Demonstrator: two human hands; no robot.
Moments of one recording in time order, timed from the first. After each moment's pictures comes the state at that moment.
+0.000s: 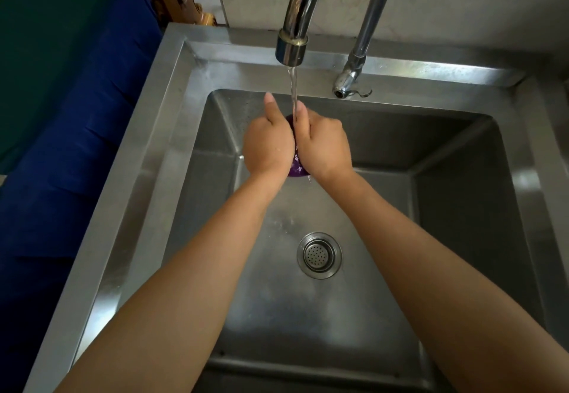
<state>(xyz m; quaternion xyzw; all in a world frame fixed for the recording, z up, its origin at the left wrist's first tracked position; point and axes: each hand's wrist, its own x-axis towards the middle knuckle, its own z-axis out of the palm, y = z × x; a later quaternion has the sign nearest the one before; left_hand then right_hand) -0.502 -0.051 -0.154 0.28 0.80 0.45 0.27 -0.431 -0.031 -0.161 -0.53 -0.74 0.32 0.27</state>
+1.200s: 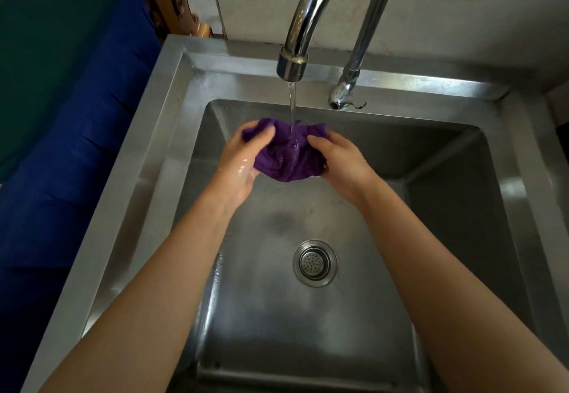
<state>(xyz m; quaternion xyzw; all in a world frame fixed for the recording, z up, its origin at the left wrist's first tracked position) -0.546 -0.070 -0.171 0.19 0.56 0.58 0.55 -0.403 -0.025 -0.168 -0.50 -0.40 0.71 0.29</state>
